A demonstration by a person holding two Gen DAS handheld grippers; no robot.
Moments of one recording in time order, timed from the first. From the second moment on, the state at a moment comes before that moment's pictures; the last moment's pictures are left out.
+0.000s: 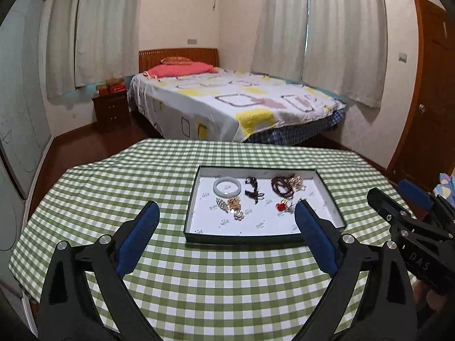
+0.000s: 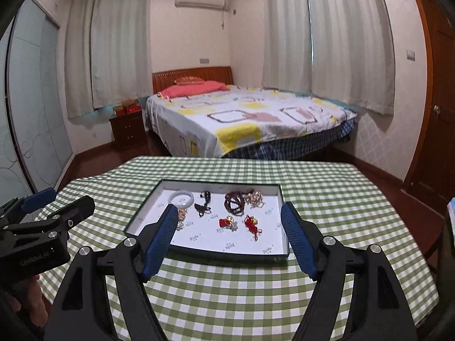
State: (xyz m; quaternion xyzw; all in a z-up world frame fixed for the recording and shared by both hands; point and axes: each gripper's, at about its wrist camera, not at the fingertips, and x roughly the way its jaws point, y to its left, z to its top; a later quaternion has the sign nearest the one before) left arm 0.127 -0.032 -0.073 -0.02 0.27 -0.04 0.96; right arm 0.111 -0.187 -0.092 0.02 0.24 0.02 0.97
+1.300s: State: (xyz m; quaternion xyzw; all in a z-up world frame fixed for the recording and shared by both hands) left arm 0.068 -0.020 -0.045 -0.03 0.23 -0.04 0.97; right arm 0.065 -0.175 -0.065 0.00 0.19 0.02 0.98
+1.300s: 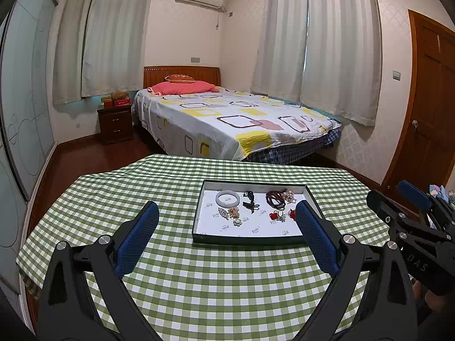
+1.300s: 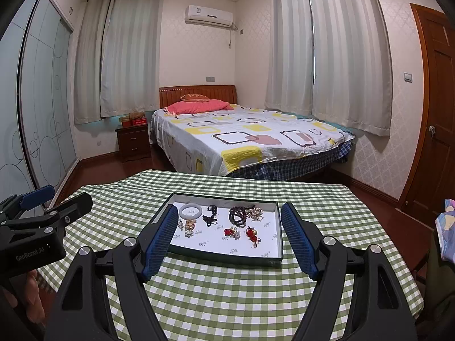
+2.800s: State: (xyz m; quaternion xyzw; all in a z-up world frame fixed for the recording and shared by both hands) left arm 0.070 -0.017 -0.045 -0.03 0.23 -0.04 0.97; right arm 0.064 -0.172 -0.065 0.00 0.20 0.02 0.98
